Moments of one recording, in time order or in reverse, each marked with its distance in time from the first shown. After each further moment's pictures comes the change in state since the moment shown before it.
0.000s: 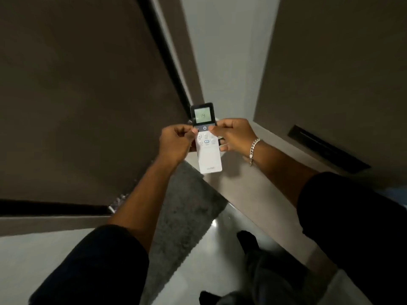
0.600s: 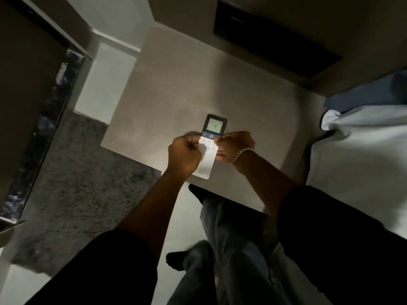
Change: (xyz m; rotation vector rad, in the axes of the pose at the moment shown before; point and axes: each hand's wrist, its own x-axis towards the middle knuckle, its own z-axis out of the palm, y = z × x) left_hand 0.005 -0.244 0.278 0.394 -0.490 -0.085; right_hand 0.023 0.355 -0.124 0.197 0.463 0.683
